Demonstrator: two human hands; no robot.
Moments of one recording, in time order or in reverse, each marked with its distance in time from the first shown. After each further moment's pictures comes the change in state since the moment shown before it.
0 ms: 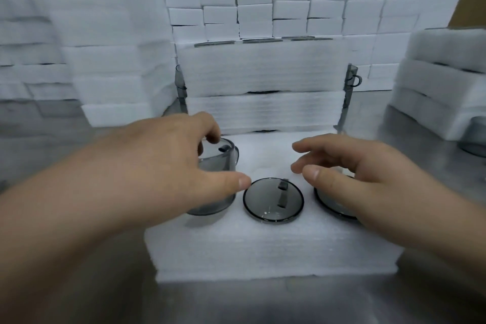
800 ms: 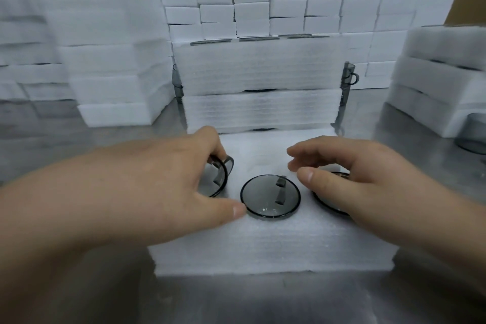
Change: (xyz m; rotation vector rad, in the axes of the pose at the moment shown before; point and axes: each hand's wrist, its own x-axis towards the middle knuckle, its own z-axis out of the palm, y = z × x) left_hand -0.006 0.000 -0.001 0.066 -0.211 0.063; right_hand 0.001 -0.001 0.000 -0.113 -0.021 -0.014
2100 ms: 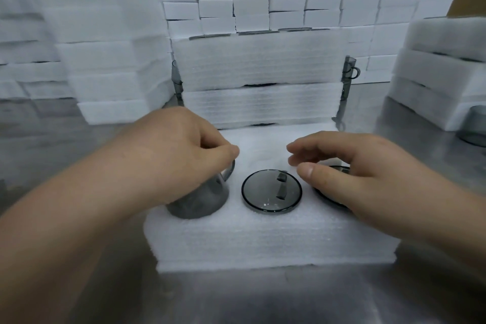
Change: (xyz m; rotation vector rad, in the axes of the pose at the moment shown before) left_hand 0.017 0.005 0.005 -0.410 0.212 -0.049; right_hand 0.000 -0.001 0.000 -0.053 -0.016 -0.012
